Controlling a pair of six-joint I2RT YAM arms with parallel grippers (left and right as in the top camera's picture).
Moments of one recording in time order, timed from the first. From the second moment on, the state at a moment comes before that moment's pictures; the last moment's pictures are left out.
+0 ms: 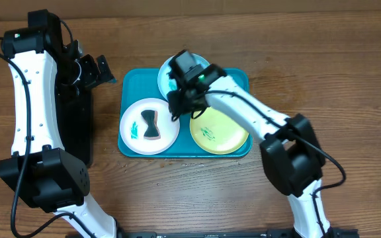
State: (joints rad) left arm 0.20 1.92 1.95 -1.47 0.25 -0.23; right arm 0.68 2.19 1.80 -0.84 -0.20 0.37
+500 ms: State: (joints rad) left arm 0.20 1.92 1.95 -1.47 0.25 -0.23; right arm 0.71 2.29 1.80 -0.81 -0.14 0.38
